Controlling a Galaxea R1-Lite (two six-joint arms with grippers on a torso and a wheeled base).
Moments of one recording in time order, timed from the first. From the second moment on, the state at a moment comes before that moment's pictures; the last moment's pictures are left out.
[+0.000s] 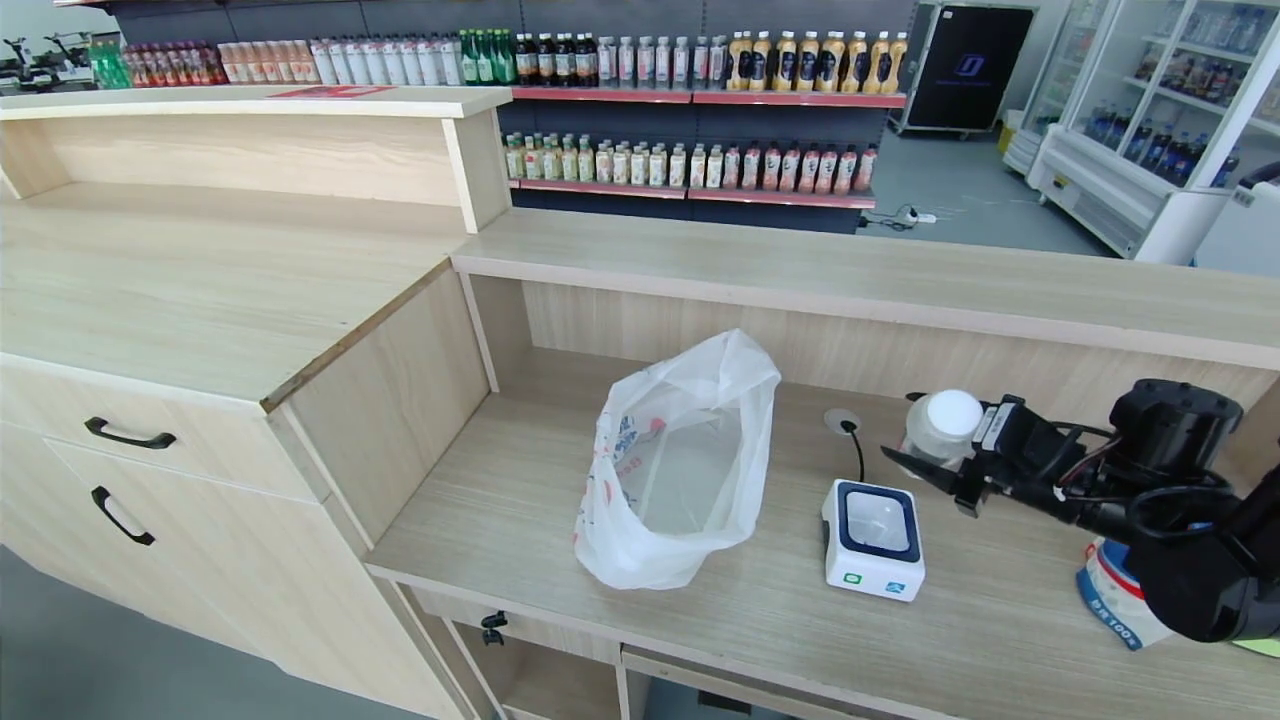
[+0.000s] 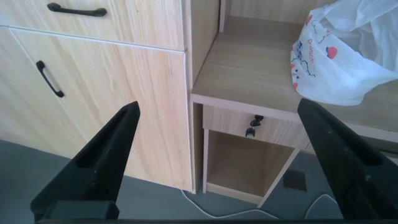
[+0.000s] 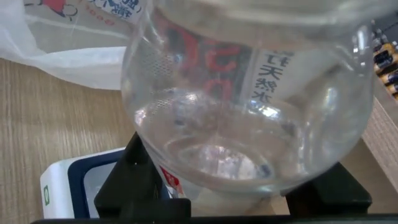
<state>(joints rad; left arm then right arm) 0.00 0.00 0.00 0.00 0.01 0.00 -0.02 2.01 -0.55 -1.39 0.74 -0.89</state>
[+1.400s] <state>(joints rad) 0.00 0.00 0.00 0.00 0.01 0.00 0.00 2.13 -0.64 -1.40 0.83 -0.97</state>
